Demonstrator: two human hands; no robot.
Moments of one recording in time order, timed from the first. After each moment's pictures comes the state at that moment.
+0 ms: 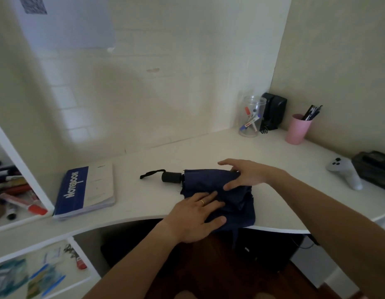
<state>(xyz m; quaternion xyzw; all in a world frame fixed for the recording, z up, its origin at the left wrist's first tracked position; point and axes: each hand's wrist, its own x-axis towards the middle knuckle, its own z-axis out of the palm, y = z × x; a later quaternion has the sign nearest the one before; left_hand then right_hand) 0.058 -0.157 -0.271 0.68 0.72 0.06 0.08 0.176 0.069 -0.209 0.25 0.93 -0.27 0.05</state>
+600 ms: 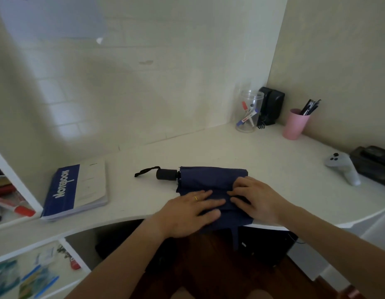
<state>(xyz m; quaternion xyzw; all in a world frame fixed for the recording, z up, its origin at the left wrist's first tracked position) 0.049 -0.158 -0.258 0.68 0.71 0.12 0.17 0.237 0.033 -0.271 0.09 0.98 -0.04 -0.17</state>
